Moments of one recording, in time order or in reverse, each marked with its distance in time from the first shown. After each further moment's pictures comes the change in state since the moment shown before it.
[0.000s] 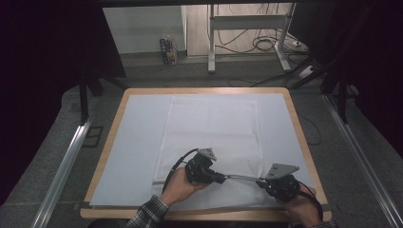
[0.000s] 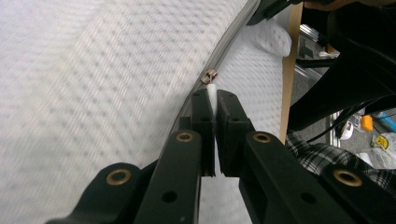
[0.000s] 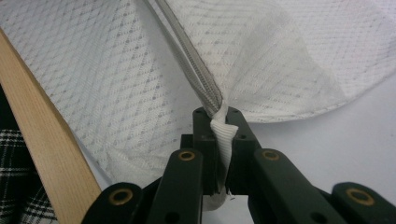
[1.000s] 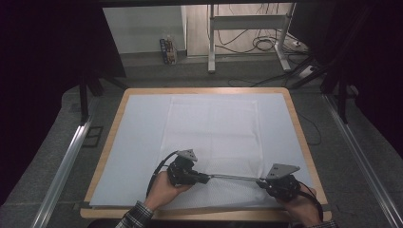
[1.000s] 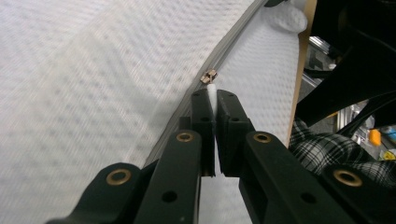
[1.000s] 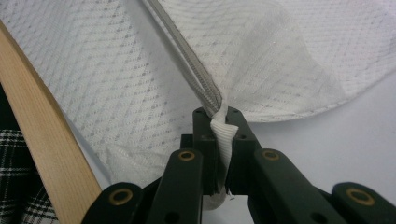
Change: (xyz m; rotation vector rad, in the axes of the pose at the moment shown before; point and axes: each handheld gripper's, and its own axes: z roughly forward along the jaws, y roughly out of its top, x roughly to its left) left arm 0.010 -0.036 -0.036 -0.038 0.050 -0.054; right arm 0.000 -0.002 0.000 -0.001 0.004 0.012
